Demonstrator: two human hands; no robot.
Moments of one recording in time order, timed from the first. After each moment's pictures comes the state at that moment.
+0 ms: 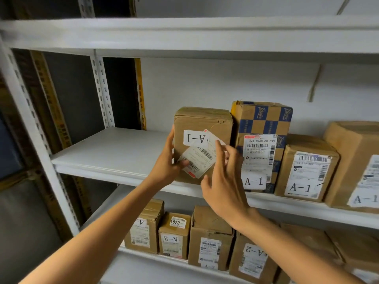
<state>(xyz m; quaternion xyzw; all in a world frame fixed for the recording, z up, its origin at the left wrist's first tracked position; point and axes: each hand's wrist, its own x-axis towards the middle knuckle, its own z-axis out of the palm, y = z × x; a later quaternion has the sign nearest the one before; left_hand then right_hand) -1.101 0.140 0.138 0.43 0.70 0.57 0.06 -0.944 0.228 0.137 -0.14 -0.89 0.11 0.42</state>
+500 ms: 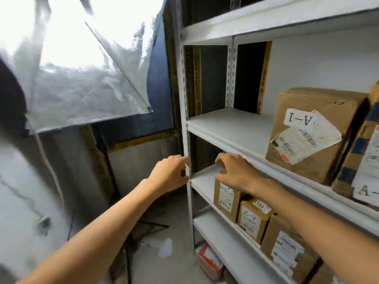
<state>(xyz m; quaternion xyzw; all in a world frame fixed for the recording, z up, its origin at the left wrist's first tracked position) -0.984 -0.059 0.111 0.12 0.98 0.09 -0.11 -0.990 0.145 0.123 0.20 -0.96 0.19 0.07</state>
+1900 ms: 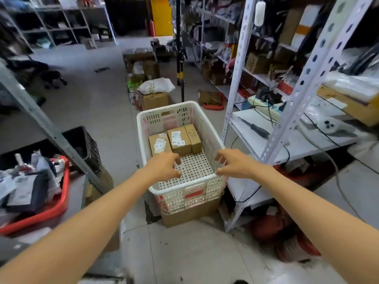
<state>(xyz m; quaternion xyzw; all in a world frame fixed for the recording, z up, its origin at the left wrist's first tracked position) 0.002 -0.054 -0.064 -0.75 0.64 0.19 -0.02 -0.216 -0.144 -0.042 0.88 -0.39 -0.05 -0.25</state>
